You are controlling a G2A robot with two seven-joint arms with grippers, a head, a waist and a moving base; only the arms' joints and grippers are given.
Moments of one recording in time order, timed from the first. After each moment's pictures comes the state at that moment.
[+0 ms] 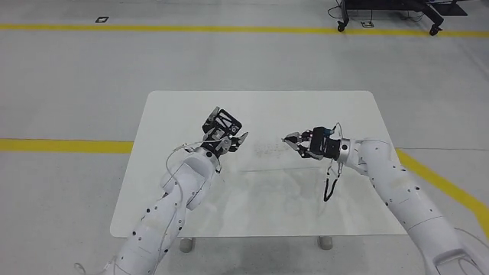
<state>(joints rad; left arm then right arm) 1.27 -1.31 -1.06 -1.63 1.66 -0.08 -0.26 -1.05 -1.02 1.05 -1.14 -1.60 -0.89 -0.56</state>
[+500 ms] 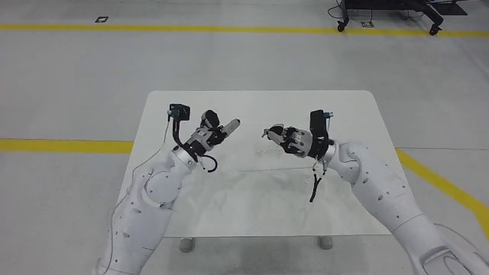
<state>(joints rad) 1.28 -1.31 -1.27 -1.51 0.45 -0.45 -0.33 -1.01 -1.08 0.91 -1.16 -0.82 -1.01 -0.25</state>
